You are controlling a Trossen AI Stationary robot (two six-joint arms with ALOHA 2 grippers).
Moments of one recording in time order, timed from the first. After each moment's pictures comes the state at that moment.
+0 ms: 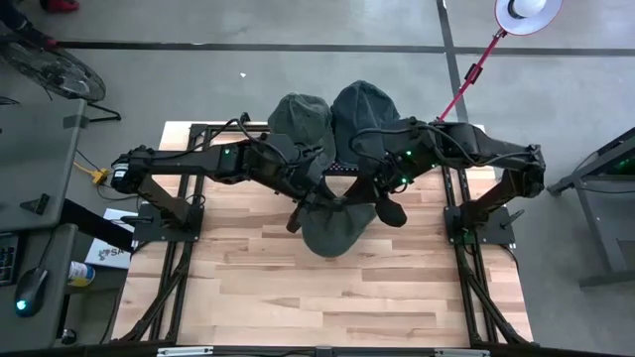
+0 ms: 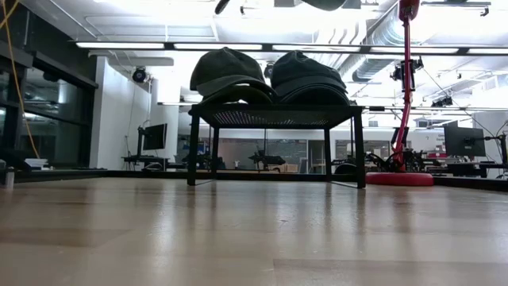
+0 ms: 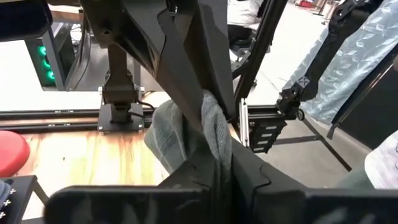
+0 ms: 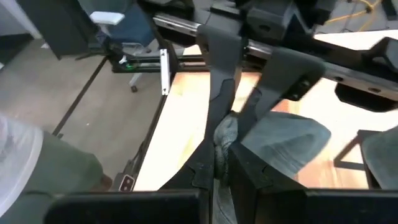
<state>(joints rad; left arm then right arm) -0.05 1.54 1.66 -0.37 0.29 -0.11 0.03 1.53 1.95 -0.96 -0.28 0.09</state>
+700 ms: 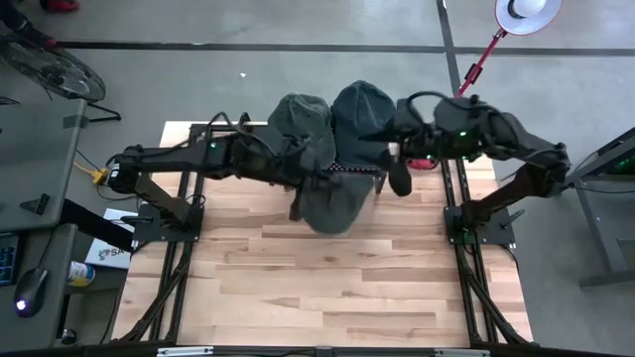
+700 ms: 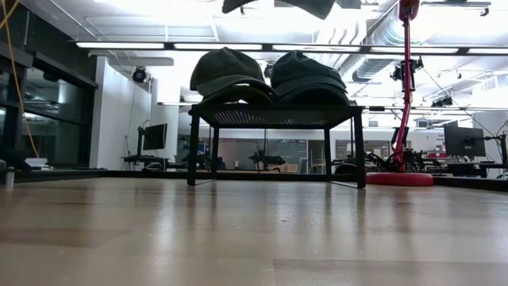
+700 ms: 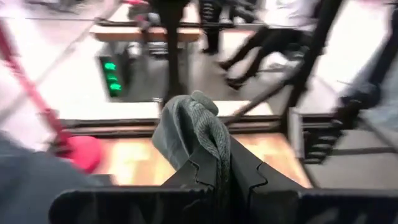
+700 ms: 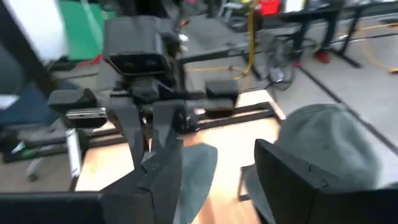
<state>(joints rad) -0.05 1.52 1.72 -0.43 0.07 -0.03 0.03 1.41 1.95 -0.85 0.15 0.15</state>
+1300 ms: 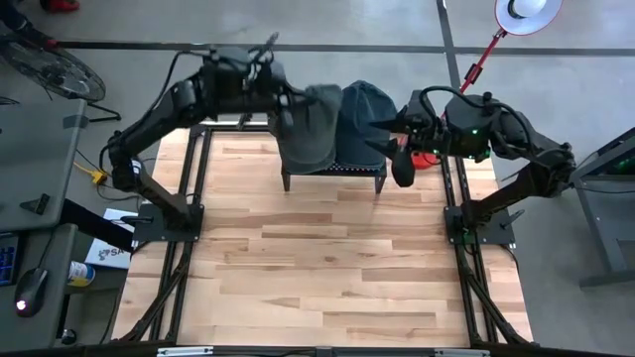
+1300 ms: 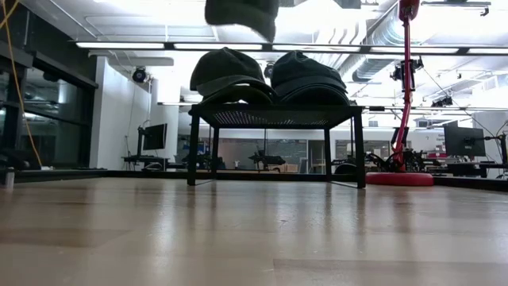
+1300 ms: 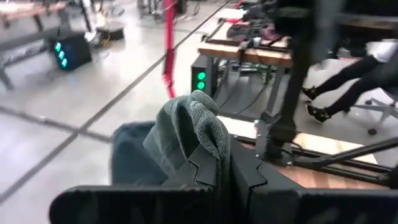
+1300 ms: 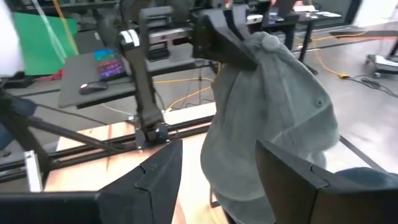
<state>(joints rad) 0.31 1.51 2.03 -0.70 0.03 -0.01 0.03 1.37 1.95 -0.86 0.31 0.16</state>
